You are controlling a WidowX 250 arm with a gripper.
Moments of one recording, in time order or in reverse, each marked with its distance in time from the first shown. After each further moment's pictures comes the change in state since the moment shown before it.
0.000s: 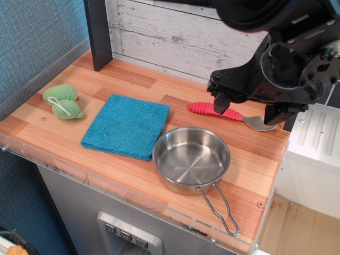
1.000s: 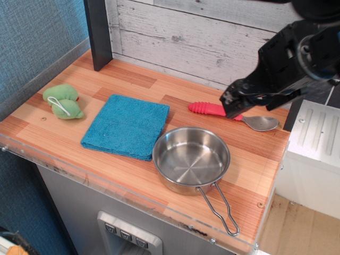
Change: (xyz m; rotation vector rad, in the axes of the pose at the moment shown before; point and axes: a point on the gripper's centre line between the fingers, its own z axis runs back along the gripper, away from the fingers) arm 0.006 -0.005 0.000 0.286 0.037 0.573
